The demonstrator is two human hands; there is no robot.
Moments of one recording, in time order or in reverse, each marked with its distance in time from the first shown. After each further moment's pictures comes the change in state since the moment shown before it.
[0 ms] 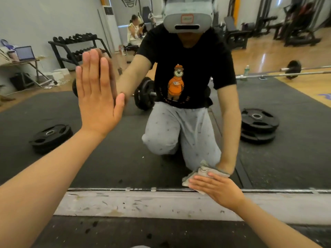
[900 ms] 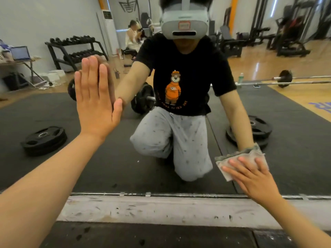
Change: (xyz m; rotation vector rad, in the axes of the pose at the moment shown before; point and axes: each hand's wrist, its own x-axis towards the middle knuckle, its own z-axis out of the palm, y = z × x) left_hand -0.001 0.003 0.008 -0.048 0.070 -0.009; right_hand -0.063 0.089 -0.042 0.052 0.113 0.430
